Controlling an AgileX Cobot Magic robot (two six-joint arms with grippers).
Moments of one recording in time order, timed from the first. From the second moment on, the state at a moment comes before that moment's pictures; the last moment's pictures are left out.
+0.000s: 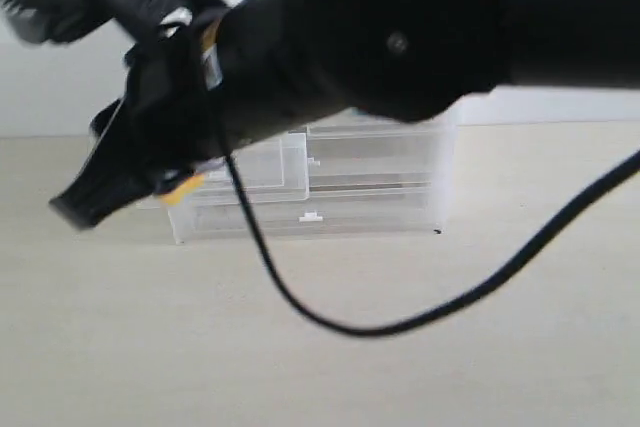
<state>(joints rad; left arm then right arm) -0.30 0.87 -0.24 -0.48 -0.50 0.45 1.01 1.61 -1.35 -0.16 0.39 -0.03</state>
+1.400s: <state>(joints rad) -0.30 0.87 -0.24 -0.48 -0.50 0.45 0.85 1.95 -1.75 -0.26 0.60 -0.38</state>
